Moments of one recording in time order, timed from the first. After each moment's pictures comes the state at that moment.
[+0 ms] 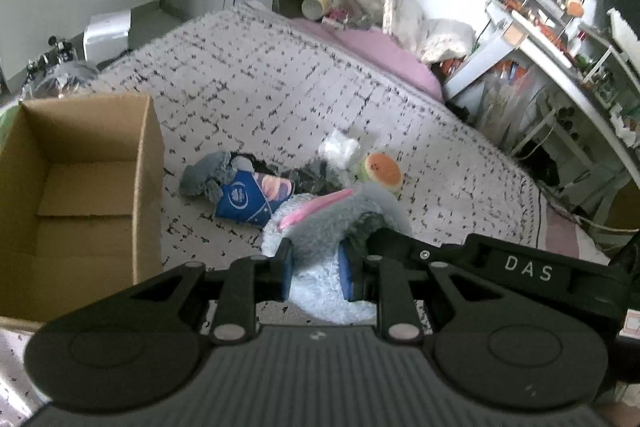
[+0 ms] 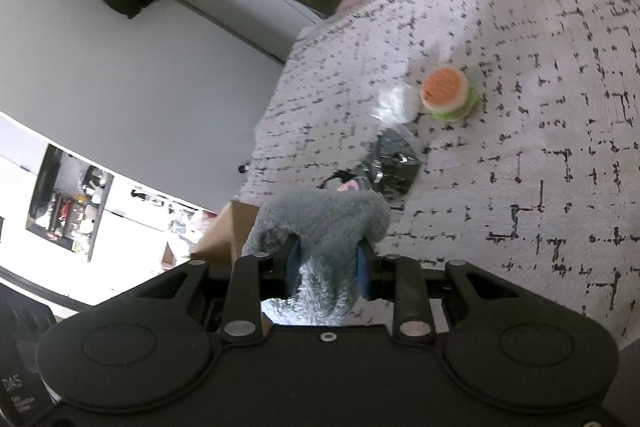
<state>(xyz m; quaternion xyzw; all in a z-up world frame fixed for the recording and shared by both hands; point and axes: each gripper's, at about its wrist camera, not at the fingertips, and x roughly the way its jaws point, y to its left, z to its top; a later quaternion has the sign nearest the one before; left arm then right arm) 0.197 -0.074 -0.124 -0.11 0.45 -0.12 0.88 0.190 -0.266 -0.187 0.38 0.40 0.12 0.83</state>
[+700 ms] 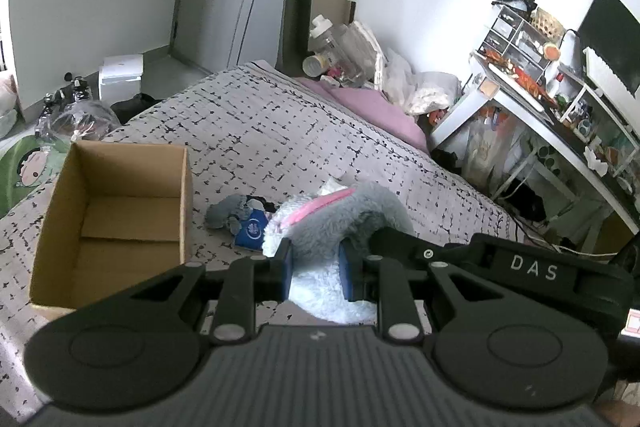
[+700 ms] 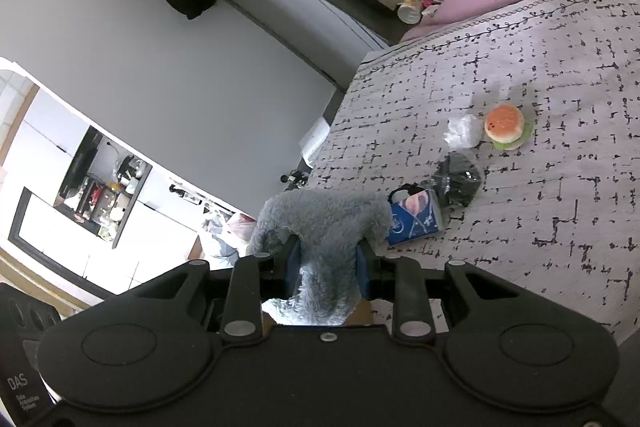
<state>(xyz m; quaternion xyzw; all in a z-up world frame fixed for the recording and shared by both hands) 0.149 -0.049 -0.070 -0.12 0.38 -0.11 0.91 0.156 -0.242 -0.132 0.35 0.35 0.17 0.85</state>
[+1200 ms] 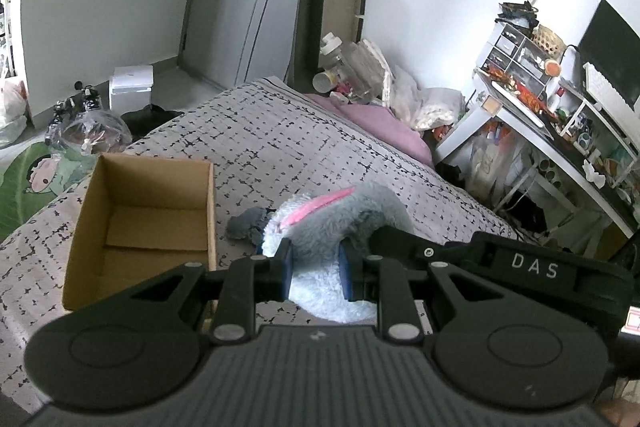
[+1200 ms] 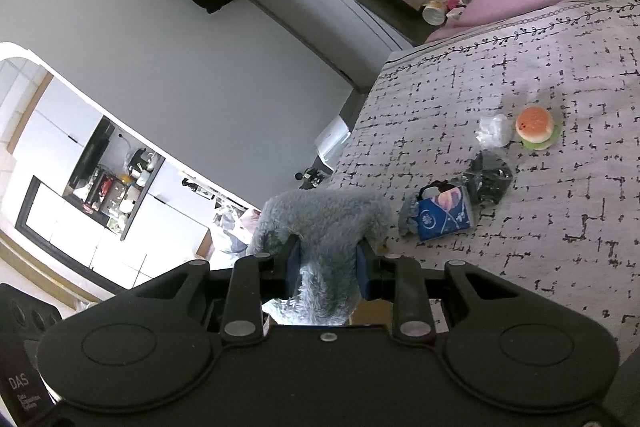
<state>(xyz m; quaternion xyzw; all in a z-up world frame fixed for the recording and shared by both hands) 0.136 -0.023 -0.057 -0.13 0.37 -0.11 0.91 0.150 -0.214 -0.118 0.34 0.34 0.19 0.86</state>
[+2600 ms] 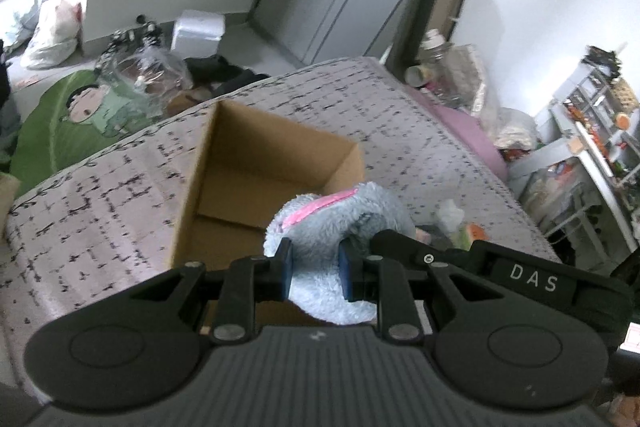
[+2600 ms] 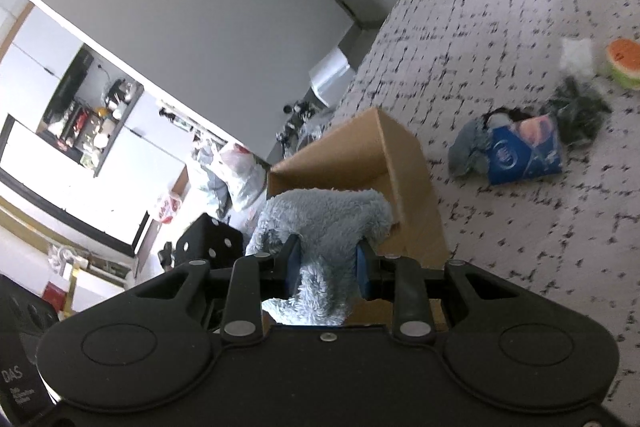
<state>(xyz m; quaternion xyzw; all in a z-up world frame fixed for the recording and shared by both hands) 0.173 0.104 -0.128 -0.21 0.42 -0.03 0.88 0.205 -0.088 -0.165 0.28 0.42 0.20 0.84</state>
